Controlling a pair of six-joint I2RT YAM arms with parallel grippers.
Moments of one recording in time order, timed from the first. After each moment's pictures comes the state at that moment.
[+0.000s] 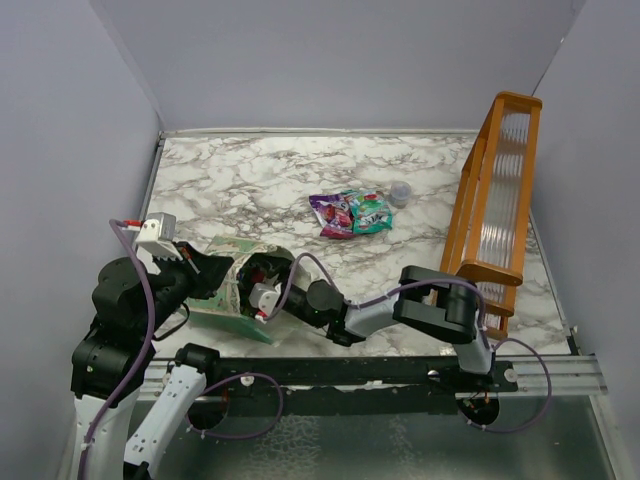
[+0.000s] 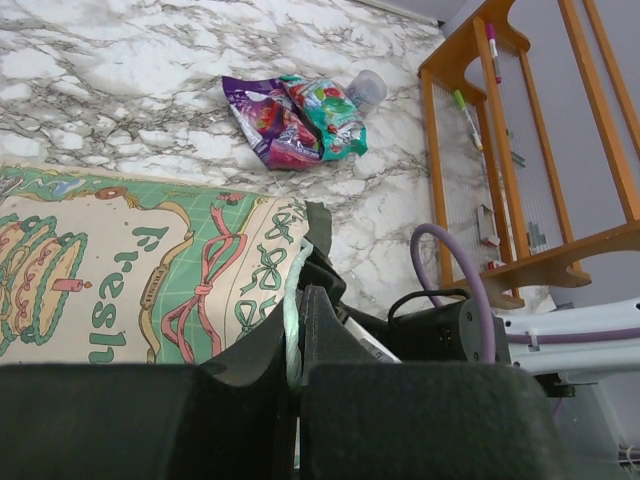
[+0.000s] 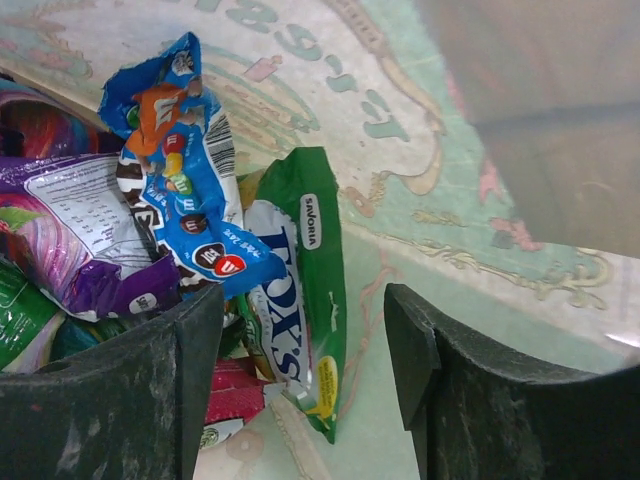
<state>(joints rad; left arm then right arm) -0.26 0.46 1.09 -0.90 0.24 -0.51 1.29 2.00 0.92 1.26 0.19 -0.73</state>
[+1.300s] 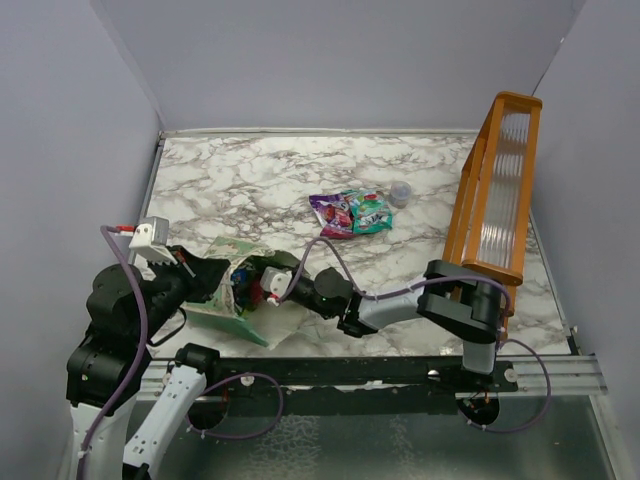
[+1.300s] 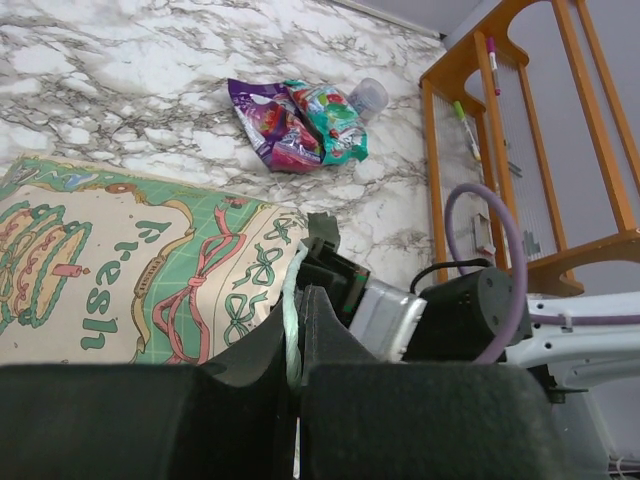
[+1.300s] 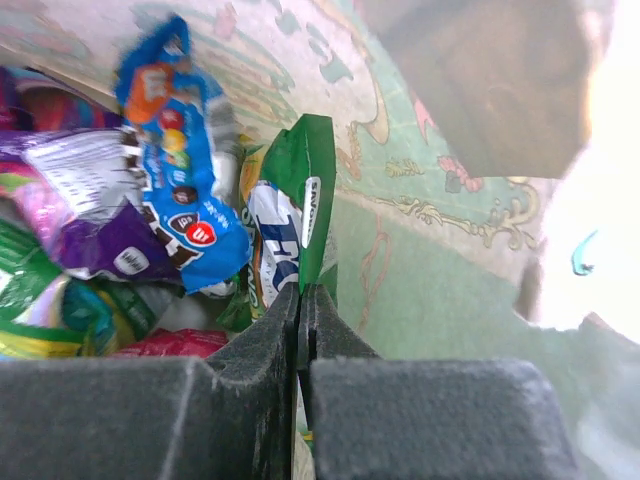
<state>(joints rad) -0.26 0.44 1.11 -0.94 0.21 -0.54 1.24 1.94 0.90 1.13 0.14 -0.59</state>
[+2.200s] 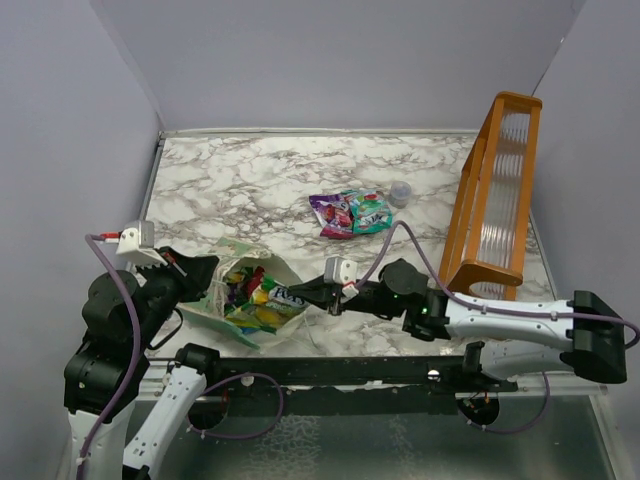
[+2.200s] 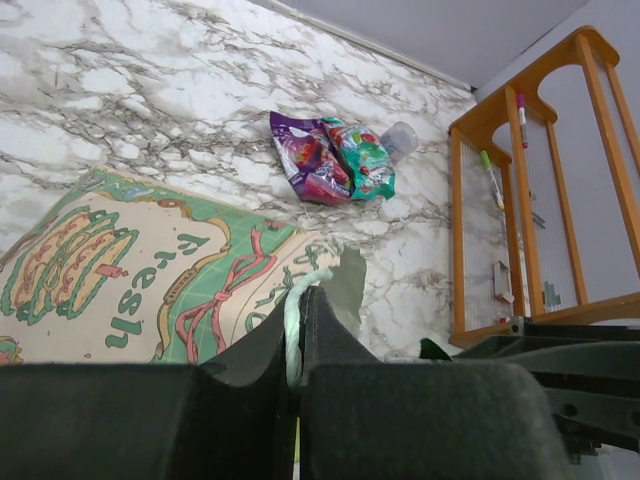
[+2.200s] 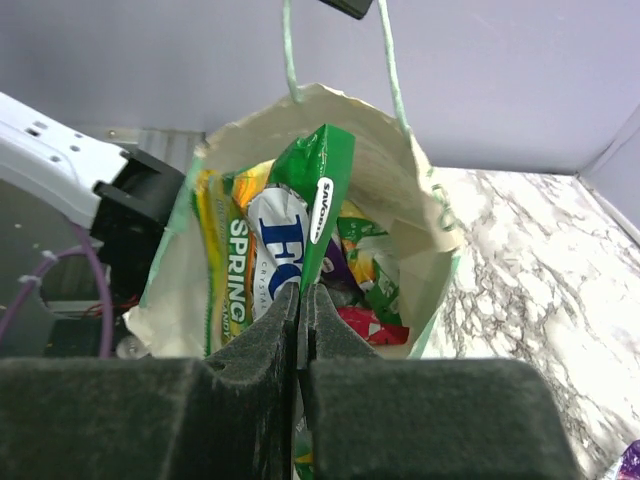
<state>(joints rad) -0.26 0.41 1.11 -0.94 0.08 -0.58 1.24 1.23 0.69 0.63 -0.18 -0.21</state>
